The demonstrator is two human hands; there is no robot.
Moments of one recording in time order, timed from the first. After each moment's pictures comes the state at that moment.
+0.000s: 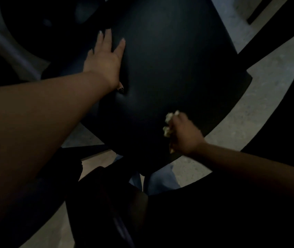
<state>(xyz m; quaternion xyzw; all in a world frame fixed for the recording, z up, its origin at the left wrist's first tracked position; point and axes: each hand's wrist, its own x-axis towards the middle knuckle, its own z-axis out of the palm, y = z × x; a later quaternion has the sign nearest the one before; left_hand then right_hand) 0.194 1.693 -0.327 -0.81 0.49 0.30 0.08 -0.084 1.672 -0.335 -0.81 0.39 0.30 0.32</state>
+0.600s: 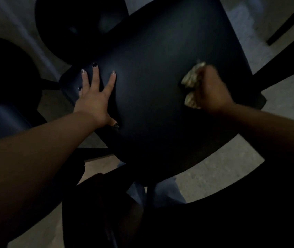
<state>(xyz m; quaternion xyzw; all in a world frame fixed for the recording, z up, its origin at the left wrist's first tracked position) 0.187 1.773 -0.333 -0.84 0.39 0.36 0.07 -0.026 1.547 -0.335 -0.93 0.29 0.06 0.22</state>
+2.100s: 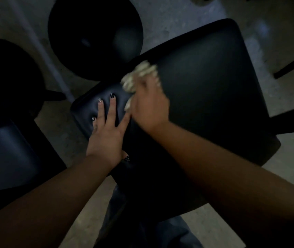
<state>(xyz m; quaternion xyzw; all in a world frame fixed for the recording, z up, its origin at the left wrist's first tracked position) 0.186 1.779 -0.347 -0.84 0.41 0.35 0.08 0.153 1.636 -0.378 -0.92 0.31 -0.01 0.23</state>
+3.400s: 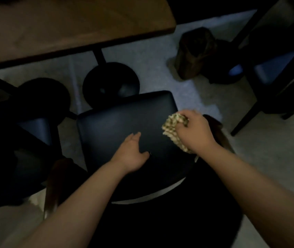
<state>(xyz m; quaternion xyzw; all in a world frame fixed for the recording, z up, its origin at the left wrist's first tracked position) 0.002 1.650 -0.124 -0.86 0.18 0.43 -0.22 -0.059 1.463 -0.077 -0.88 0.32 0.05 0.35</state>
